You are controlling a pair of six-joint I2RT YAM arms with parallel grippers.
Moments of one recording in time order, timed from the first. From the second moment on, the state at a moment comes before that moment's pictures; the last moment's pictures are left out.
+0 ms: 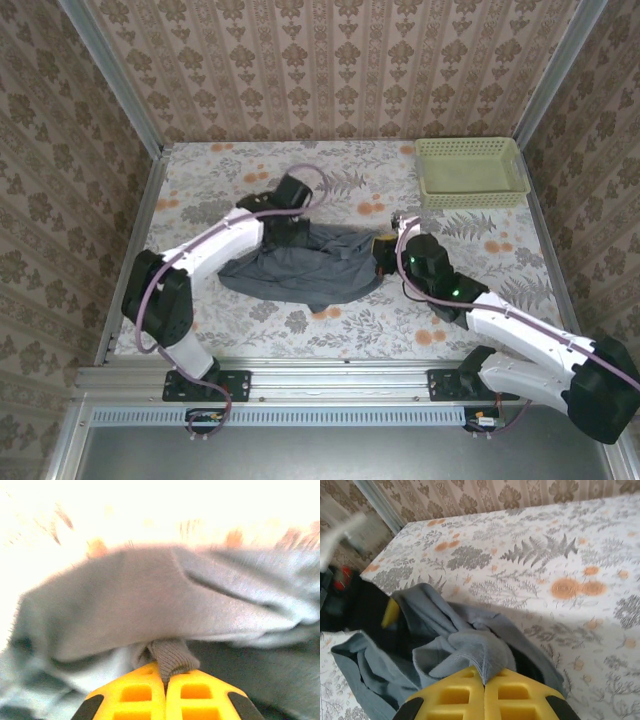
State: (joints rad) left arm -0.64 1.63 1.36 -0.80 -0.10 -0.43; right arm 0.65 1.01 0.62 0.02 0.17 0.41
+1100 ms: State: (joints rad) left arm -0.33 1.04 1.22 -0.66 0.11 -0.50; right arm 0.42 1.25 1.08 -0.21 0.07 0.34
